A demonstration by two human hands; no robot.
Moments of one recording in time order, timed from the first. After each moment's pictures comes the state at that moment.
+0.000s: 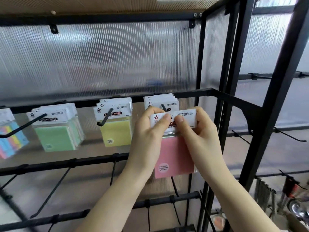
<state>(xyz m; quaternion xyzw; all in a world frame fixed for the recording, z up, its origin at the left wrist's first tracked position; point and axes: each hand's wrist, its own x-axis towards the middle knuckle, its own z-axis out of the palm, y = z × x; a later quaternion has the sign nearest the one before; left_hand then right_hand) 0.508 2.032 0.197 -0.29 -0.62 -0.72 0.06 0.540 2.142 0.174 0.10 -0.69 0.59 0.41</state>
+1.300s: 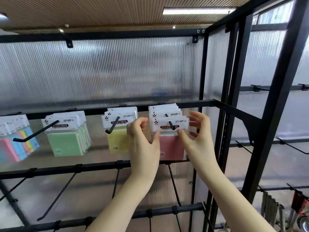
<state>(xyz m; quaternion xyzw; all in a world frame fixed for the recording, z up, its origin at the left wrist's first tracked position) 0.466 2.039 0.152 -0.21 -0.70 -0.57 0.38 0.508 2.160 0.157 0.02 -0.72 0.53 0.44</state>
